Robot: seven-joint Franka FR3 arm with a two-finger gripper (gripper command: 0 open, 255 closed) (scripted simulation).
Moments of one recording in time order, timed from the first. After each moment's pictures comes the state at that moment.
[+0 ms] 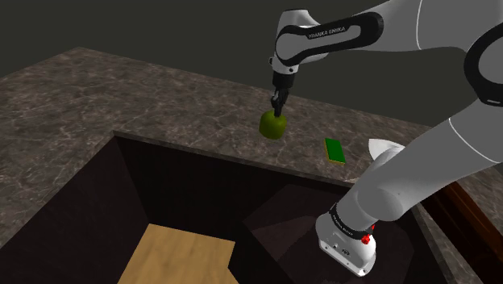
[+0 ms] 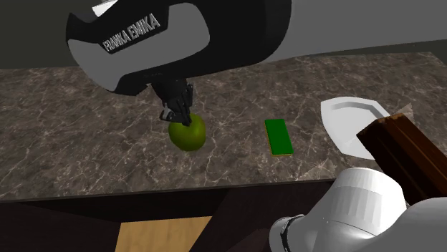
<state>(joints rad) 0.06 -0.23 -0.15 -2.31 -0.04 1.92 -0.36</state>
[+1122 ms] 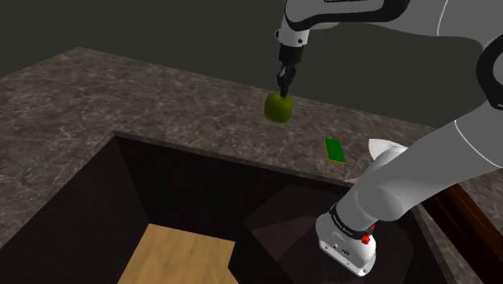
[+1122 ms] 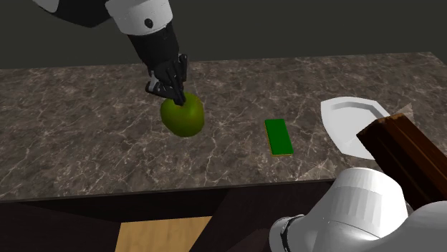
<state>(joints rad) 0.06 -0.28 -0.15 -2.12 -0.04 1.69 -0.36</state>
